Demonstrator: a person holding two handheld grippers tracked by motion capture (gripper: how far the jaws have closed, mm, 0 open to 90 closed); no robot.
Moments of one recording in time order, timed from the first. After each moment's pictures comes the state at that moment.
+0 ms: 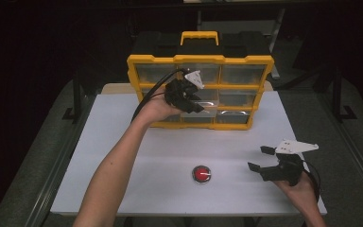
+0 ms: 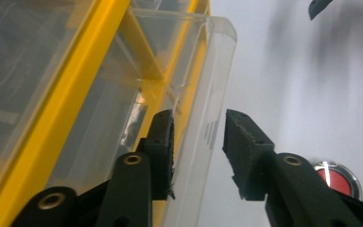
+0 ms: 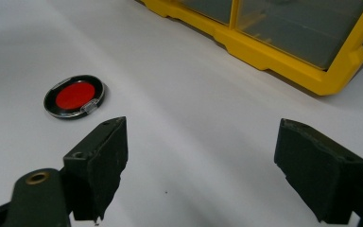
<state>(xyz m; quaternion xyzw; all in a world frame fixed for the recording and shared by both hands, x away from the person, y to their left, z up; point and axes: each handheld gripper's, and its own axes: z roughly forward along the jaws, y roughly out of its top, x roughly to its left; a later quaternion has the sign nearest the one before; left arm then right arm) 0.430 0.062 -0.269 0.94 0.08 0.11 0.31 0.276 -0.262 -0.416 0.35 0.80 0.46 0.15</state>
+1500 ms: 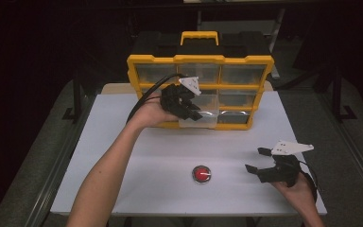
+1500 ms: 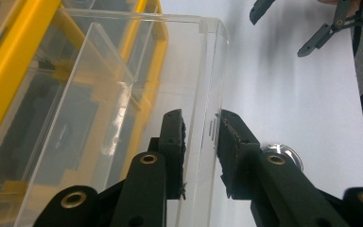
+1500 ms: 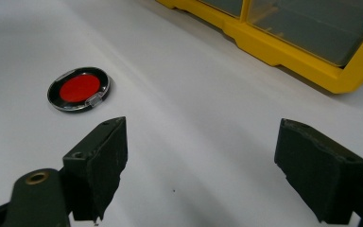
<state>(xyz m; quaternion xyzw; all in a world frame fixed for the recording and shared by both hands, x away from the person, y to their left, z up) 0.407 0.071 -0.263 0.95 0.04 0.05 0.32 0.275 -0.255 -0.418 0.34 0.81 0.44 0.14</state>
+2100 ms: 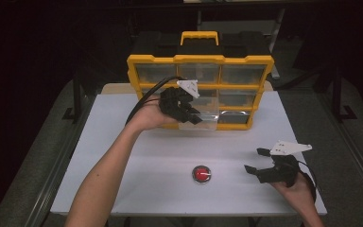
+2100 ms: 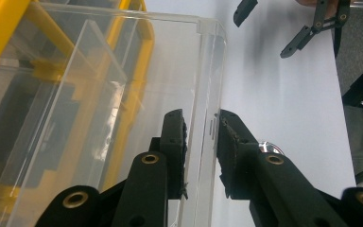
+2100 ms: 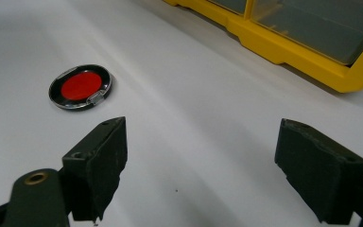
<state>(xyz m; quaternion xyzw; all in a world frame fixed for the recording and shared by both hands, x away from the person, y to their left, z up) 0.400 0.073 -0.267 0.95 0.04 0.04 0.32 0.276 -0.253 -0.420 0.34 0.82 0.44 0.14</state>
